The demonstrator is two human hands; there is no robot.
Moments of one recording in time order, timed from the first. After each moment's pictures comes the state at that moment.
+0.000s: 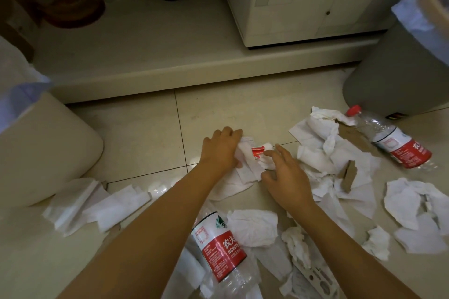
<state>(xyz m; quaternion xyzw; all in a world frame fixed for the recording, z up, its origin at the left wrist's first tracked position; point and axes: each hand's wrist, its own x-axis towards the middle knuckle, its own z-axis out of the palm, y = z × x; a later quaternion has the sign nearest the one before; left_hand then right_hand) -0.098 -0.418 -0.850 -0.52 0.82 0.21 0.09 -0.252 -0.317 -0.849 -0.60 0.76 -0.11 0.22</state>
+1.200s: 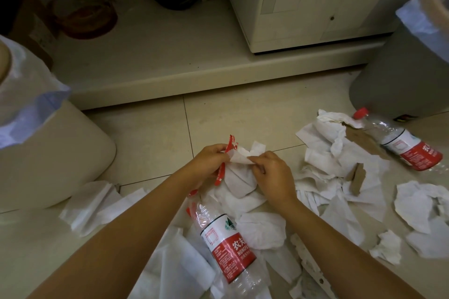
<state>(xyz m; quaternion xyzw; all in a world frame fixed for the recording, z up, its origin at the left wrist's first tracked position) -0.049 -0.405 -0.839 -0.56 0.45 0.68 -0.14 -0.215 -0.336 -0.862 -0.62 0.70 -0.25 0.24</state>
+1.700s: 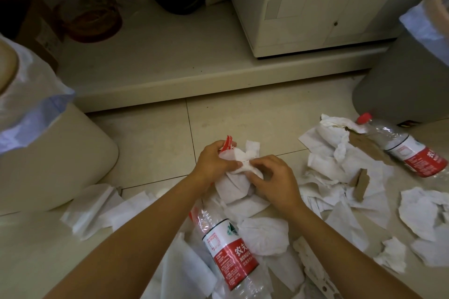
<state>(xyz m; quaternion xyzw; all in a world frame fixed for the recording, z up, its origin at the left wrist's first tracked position) -0.054 -0.407 -0.851 -0.58 0.52 0.59 -0.22 -0.222 -0.333 -0.859 -0.59 0.68 -0.32 0.31</state>
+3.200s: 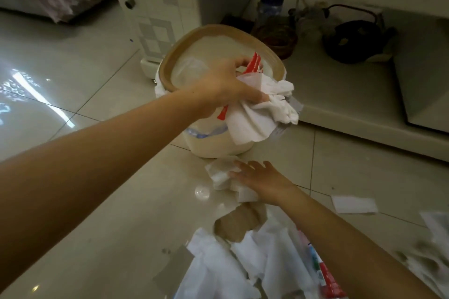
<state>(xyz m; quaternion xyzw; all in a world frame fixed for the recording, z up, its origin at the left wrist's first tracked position) 0.221 -0.359 -0.597 -0.68 0.51 0.40 -0.35 0.049 -0.356 -0.793 -0.95 0.22 0.22 0.05</state>
